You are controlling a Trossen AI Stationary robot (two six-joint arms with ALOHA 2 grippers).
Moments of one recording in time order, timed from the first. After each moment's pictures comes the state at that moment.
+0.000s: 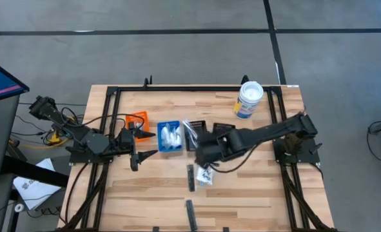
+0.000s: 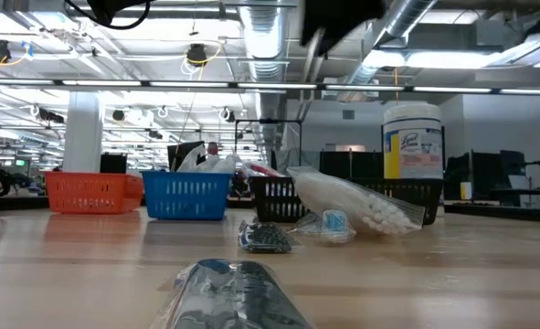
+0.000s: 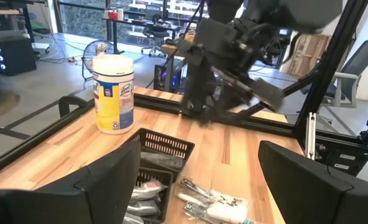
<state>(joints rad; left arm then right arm) -0.54 0.81 0.59 0.09 -0.75 -0.22 0.31 1.84 1.78 -1.20 0.54 0.78</state>
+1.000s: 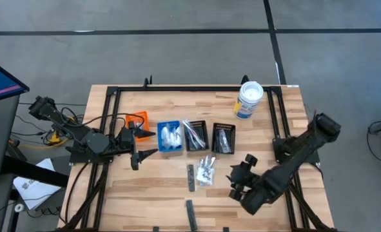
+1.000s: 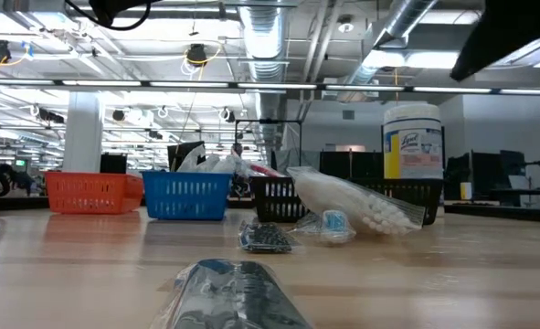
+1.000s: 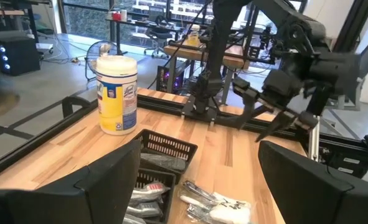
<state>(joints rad) -0.53 0.81 0.59 0.10 -0.75 -0.22 0.79 1.61 1.17 -0.94 0.79 1.11</state>
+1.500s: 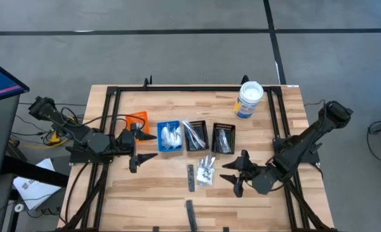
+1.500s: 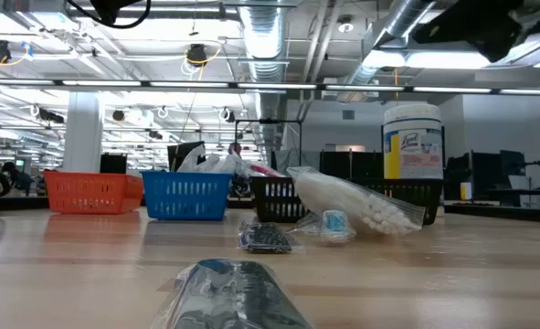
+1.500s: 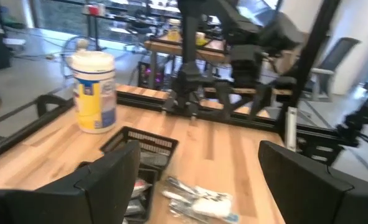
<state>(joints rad) -0.53 0.81 0.59 0.10 -0.66 -0.22 0.73 1.32 0.80 -0.16 0.76 0.83</state>
